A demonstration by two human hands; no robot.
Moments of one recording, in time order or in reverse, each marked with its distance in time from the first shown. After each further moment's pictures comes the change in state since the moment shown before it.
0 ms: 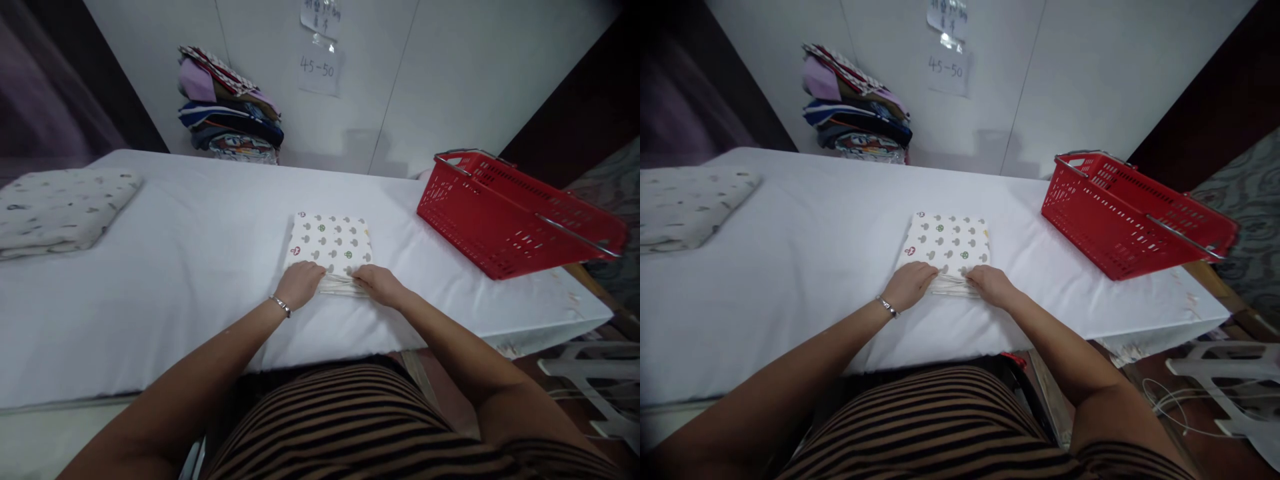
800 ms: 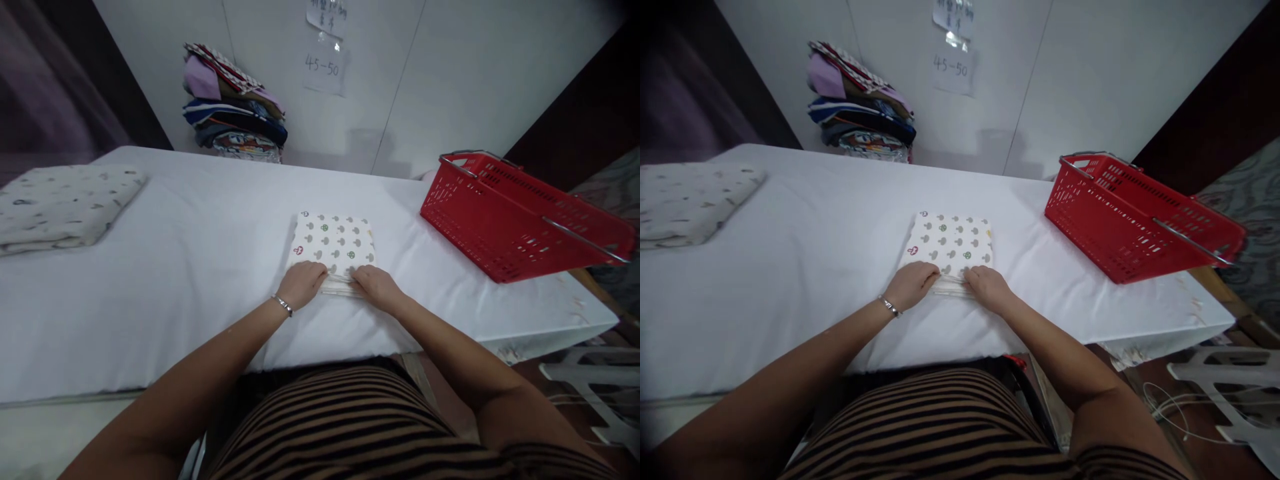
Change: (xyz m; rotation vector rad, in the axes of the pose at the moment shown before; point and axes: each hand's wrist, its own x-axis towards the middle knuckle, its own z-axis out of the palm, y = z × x) left_hand 0.000 0.000 0.000 -0.091 -0.064 -0.092; right_hand 0.005 -0.025 -0.005 -0.250 -0.028 0.016
